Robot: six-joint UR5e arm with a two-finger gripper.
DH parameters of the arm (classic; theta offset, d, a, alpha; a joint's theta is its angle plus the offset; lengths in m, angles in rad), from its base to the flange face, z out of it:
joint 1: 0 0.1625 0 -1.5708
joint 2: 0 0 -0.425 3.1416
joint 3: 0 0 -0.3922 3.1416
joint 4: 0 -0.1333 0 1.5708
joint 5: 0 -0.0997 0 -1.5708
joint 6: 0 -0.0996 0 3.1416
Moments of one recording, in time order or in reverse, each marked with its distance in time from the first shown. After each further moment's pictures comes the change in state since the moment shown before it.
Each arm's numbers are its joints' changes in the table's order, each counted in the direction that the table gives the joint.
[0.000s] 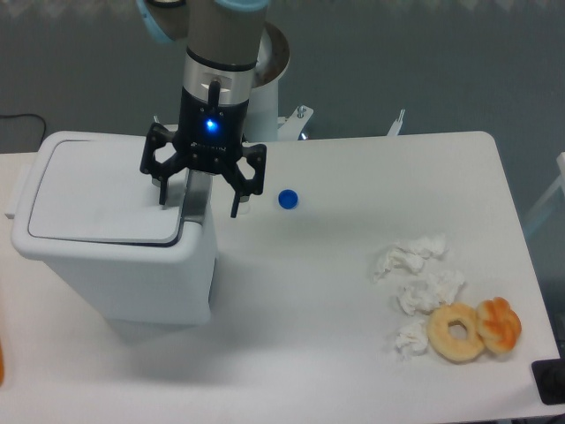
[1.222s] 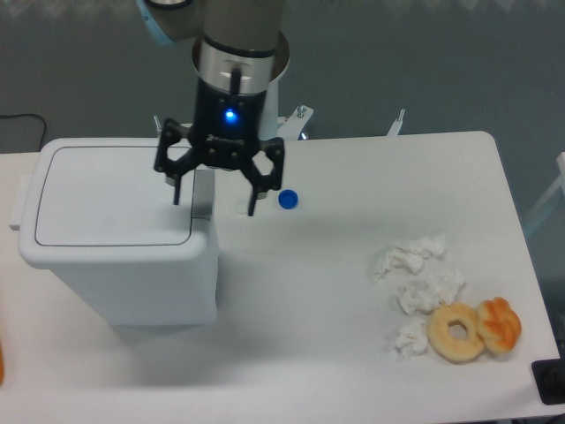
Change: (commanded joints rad) arm 0.159 0.060 0.087 0.005 0.034 -0.156
